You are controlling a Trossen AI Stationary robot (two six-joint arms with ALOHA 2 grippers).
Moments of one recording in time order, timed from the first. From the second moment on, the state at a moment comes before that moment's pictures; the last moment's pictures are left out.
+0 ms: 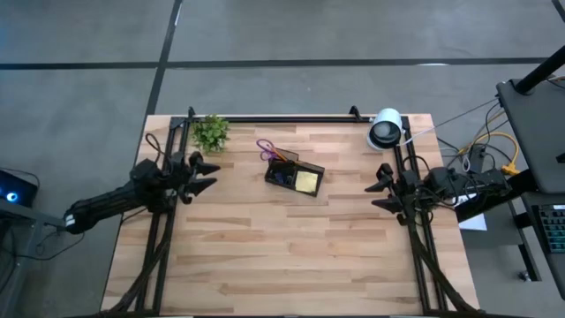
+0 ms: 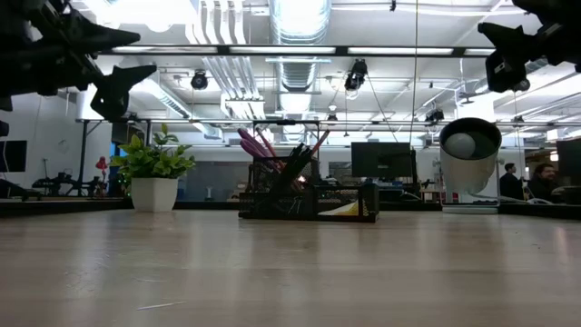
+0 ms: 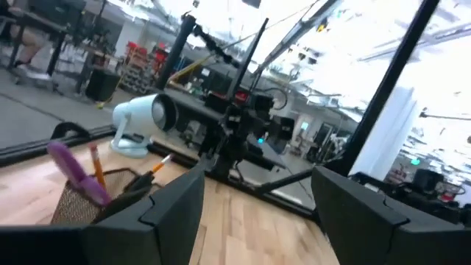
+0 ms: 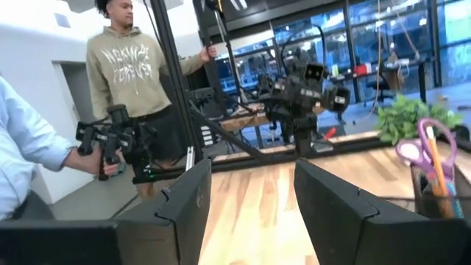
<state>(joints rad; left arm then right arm) 0.34 0.03 0.01 0.20 0.27 -0.49 0.19 0.00 0.09 0.08 -0.01 0.27</state>
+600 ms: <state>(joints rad) 0.34 0.08 0.01 0.17 0.25 -0.43 0.19 0.02 0.09 0.08 0.00 0.27</state>
